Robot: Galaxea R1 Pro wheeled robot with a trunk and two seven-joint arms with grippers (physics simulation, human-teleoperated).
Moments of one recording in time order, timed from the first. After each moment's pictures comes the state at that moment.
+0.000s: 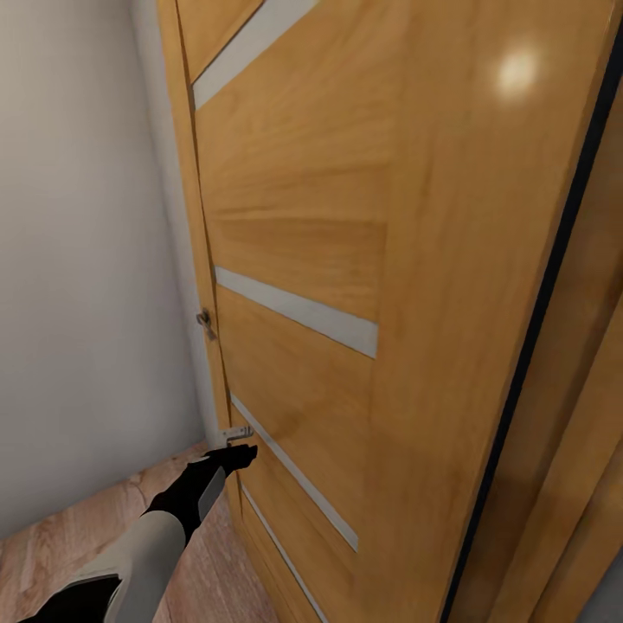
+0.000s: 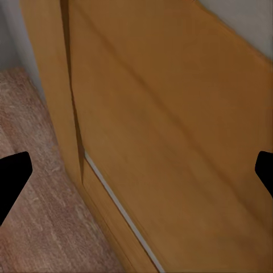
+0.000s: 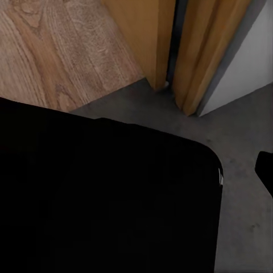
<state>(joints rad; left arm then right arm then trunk) -0.77 -0.10 0.18 -0.40 -0.02 0.19 0.01 0.26 -0.02 -0.05 0.08 0.31 -1.04 -0.01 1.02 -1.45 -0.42</state>
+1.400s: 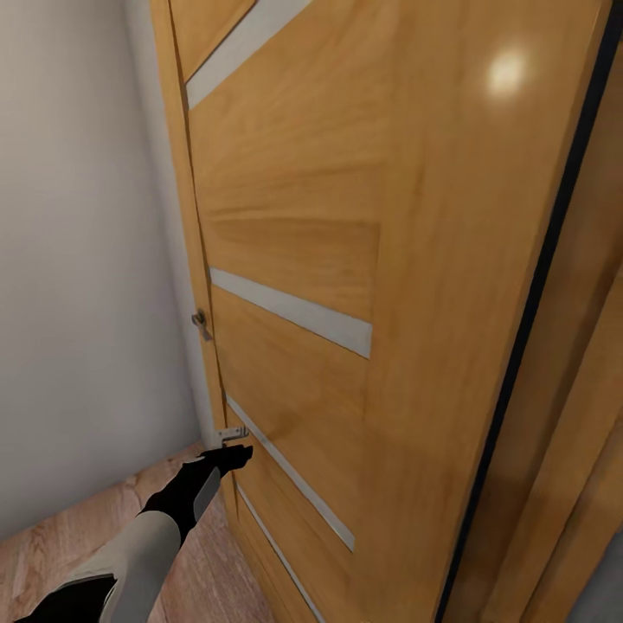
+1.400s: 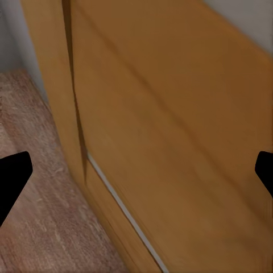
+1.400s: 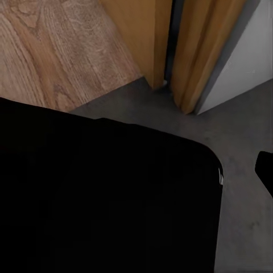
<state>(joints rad) -0.77 -0.08 0.18 -0.40 -0.02 0.19 0.01 0.26 -0.02 -0.05 0.08 0.32 -1.04 -0.01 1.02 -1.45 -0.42</state>
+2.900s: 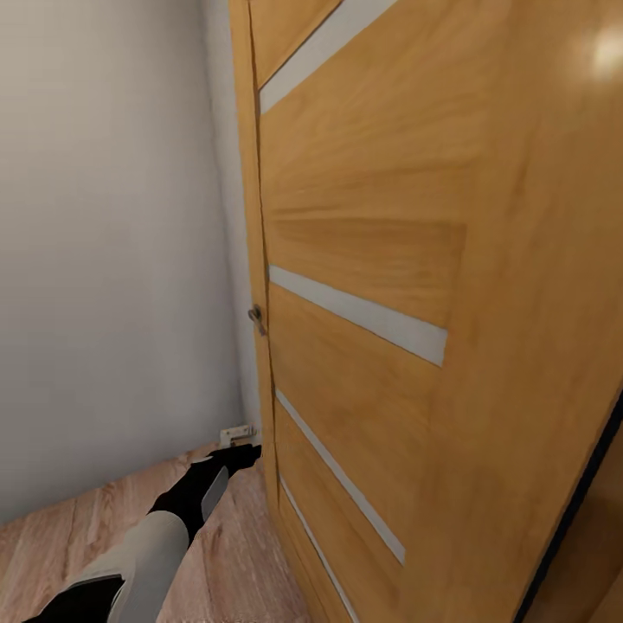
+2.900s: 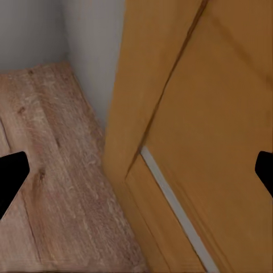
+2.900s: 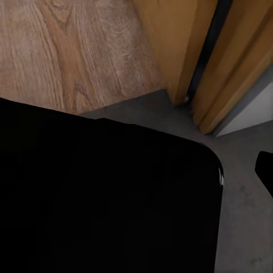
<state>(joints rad) -0.77 -0.11 0.18 -0.40 -0.01 0.19 0.00 0.26 -0.02 -0.05 0.08 0.31 -1.04 -0.01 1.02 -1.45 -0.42</state>
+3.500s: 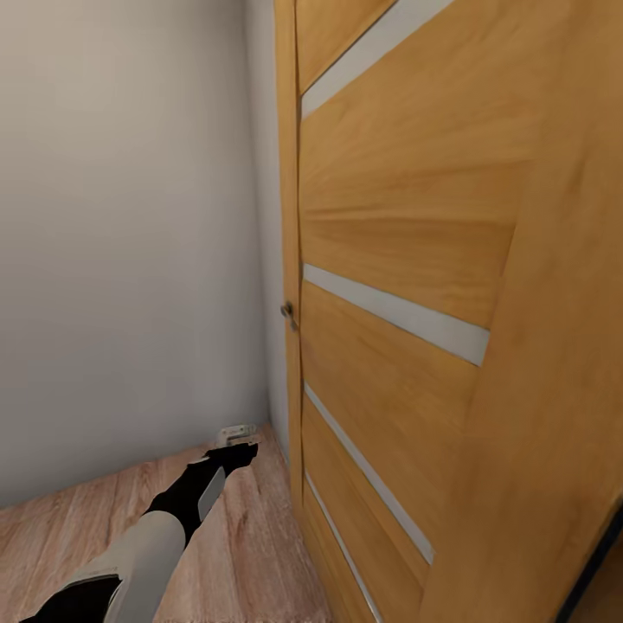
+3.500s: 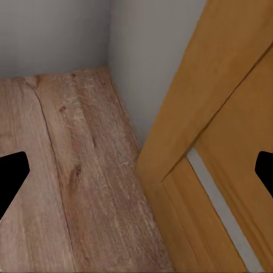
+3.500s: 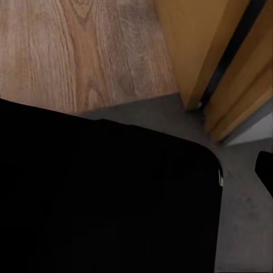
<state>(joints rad) -0.77 -0.10 0.18 -0.40 -0.01 0.16 0.01 0.26 -0.02 -0.05 0.07 0.32 -1.04 -0.01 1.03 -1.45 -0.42</state>
